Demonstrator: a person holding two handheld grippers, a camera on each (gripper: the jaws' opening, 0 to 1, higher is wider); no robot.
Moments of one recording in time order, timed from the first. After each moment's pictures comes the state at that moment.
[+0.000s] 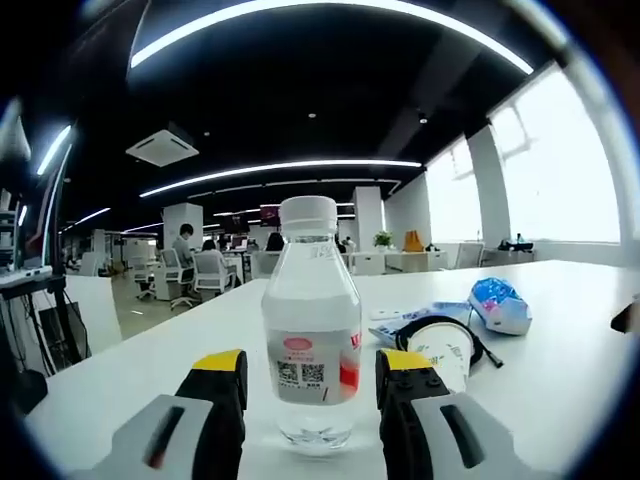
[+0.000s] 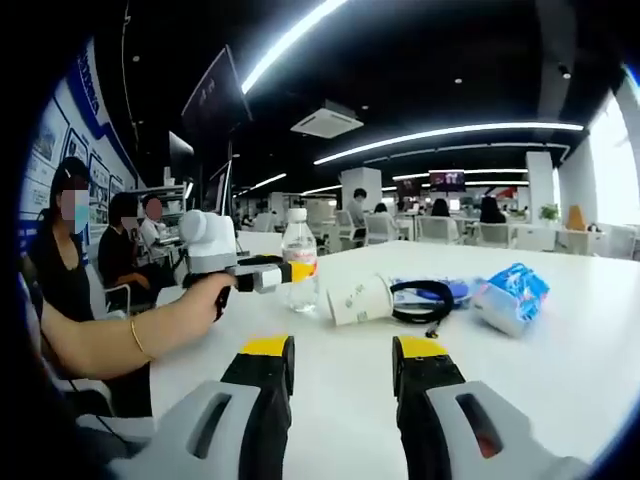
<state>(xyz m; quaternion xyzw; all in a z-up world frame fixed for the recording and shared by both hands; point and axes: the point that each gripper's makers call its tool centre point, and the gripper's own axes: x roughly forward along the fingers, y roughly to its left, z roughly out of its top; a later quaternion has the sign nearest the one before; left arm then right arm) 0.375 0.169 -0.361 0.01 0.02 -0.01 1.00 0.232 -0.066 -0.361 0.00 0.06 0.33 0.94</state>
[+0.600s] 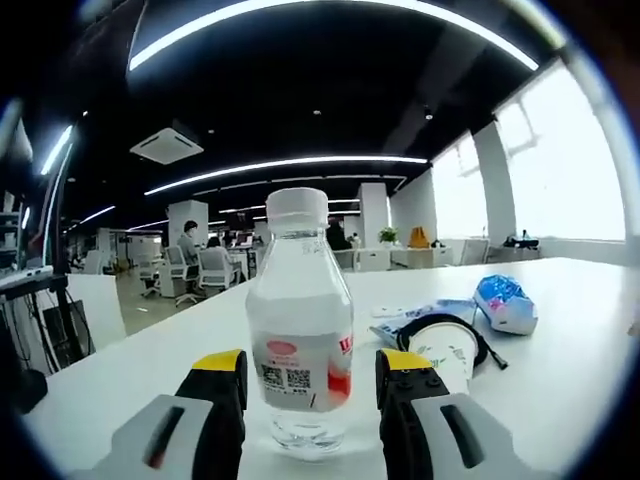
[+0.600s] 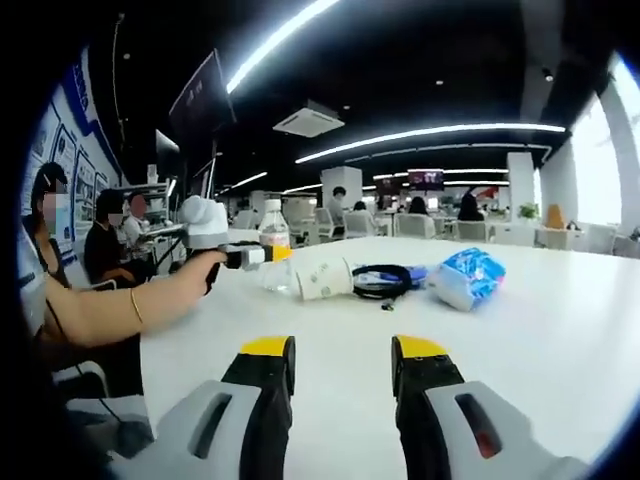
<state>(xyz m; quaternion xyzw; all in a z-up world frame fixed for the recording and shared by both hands) 0.383 0.160 -0.365 0.03 0.03 0.00 1.00 0.212 -0.129 -0.379 -0.02 0.06 0.28 0.96</state>
